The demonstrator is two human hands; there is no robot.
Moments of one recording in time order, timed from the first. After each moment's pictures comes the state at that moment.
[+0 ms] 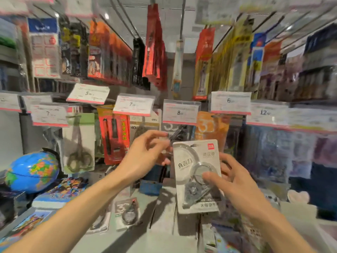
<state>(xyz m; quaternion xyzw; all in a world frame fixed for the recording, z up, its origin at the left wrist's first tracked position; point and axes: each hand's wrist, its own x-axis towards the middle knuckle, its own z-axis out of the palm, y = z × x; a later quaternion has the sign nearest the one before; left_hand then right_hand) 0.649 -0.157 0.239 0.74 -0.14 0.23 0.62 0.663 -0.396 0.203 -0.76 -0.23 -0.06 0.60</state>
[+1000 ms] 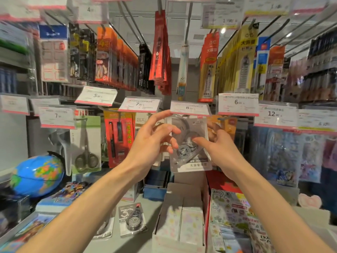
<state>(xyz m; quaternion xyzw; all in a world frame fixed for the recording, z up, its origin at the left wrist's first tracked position) 0.644 -0.160 0.261 0.63 -0.22 0.24 0.71 0.719 -0.343 0.256 -0.76 -0.25 -0.14 0.58</state>
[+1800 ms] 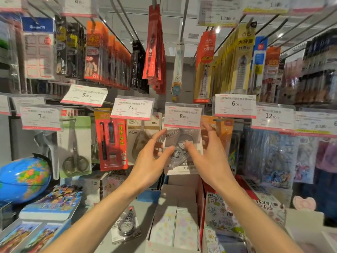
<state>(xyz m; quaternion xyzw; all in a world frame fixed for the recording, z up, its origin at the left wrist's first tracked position) 0.698 -0.156 0.209 0.78 -0.15 0.33 0.50 0.710 -0.327 0.237 -0.80 -0.21 -0.29 0.48</state>
